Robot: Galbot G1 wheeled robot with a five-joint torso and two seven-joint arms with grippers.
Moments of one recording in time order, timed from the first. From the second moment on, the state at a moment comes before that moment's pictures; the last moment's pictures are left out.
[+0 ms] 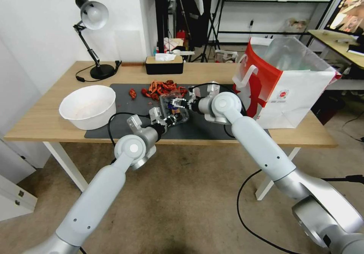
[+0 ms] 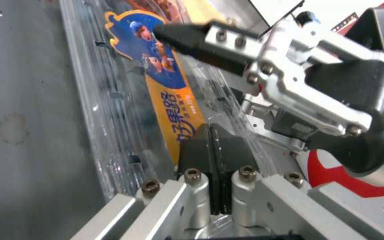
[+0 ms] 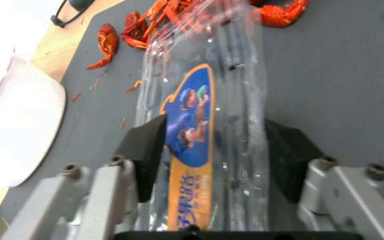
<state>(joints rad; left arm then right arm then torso) 0.80 -1.17 -0.07 -1.71 -1.40 0.35 -0.29 -0.36 1.26 -0.11 1.39 1.45 -0.73 0.41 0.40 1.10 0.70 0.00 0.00</state>
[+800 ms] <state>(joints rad) 0.87 -1.08 -0.16 -1.80 -1.40 0.34 -0.28 -0.40 1.24 -0.06 1.40 1.46 -0.73 0.42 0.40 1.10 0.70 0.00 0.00</state>
